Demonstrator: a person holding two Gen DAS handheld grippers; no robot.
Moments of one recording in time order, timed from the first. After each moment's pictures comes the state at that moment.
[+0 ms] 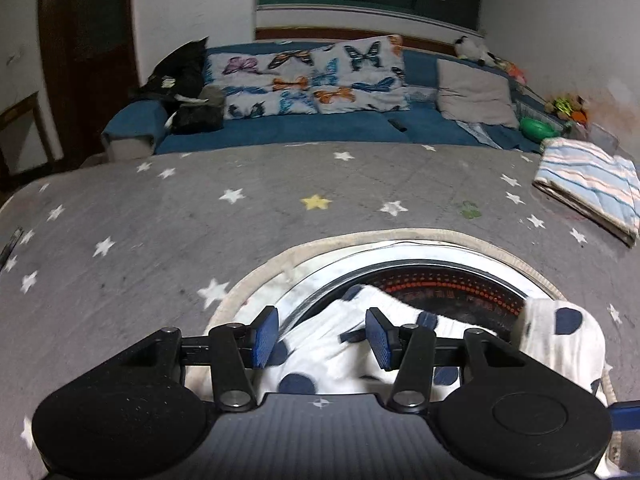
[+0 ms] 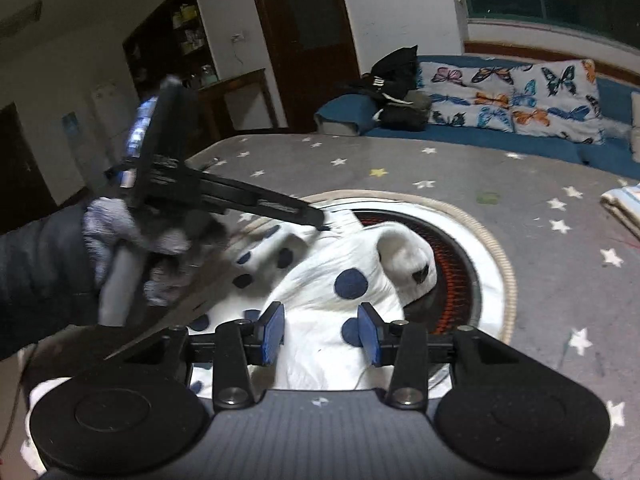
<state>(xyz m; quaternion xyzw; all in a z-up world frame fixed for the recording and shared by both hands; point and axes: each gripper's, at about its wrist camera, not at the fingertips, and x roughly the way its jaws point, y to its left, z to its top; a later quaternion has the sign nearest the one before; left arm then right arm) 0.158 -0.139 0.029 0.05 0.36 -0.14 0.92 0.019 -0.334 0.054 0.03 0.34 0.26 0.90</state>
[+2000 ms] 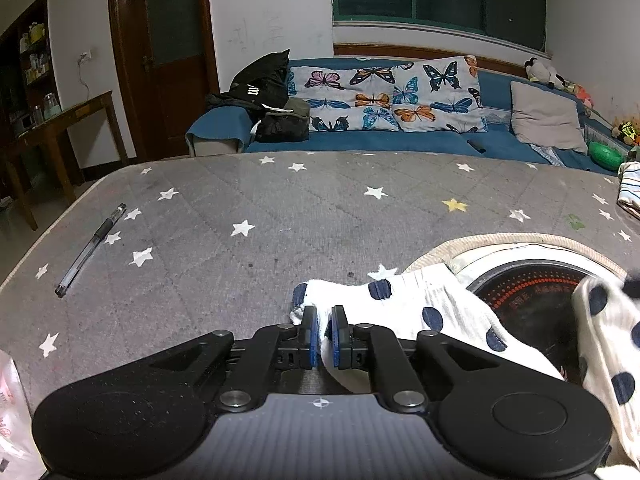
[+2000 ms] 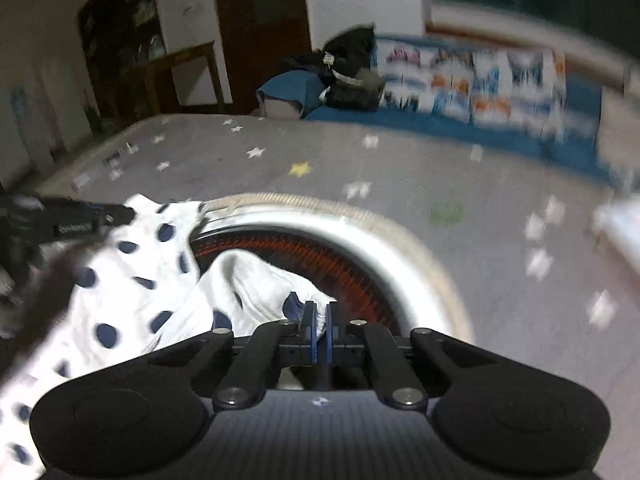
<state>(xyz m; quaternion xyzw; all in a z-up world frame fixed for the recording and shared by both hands) 0.147 -0.055 0.023 0.04 0.34 -0.02 0.94 0.124 -0.320 0.022 -0.07 0.36 0.16 0.92</state>
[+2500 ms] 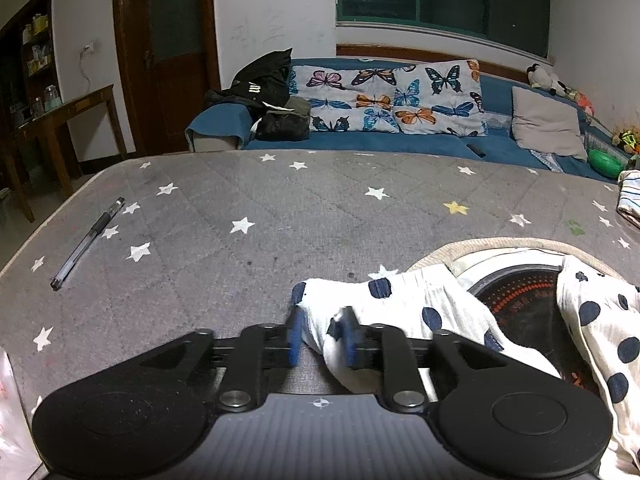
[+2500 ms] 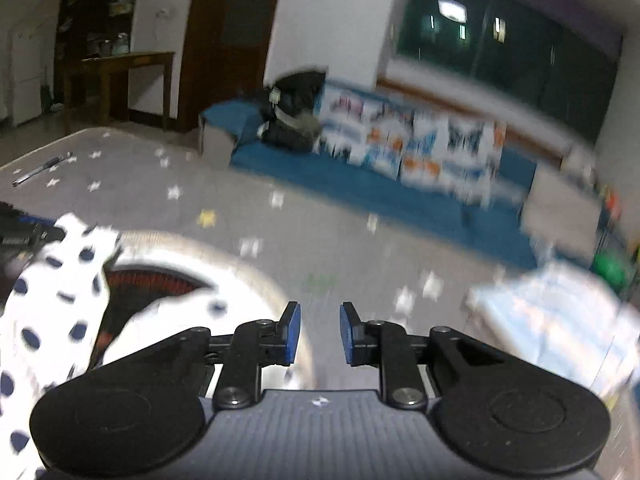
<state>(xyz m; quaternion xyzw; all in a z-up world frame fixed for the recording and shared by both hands) 0.149 -0.051 0.021 0.02 0.34 -0.02 0.94 0.112 -0.367 0.055 -0.10 0.33 0.08 0.93</state>
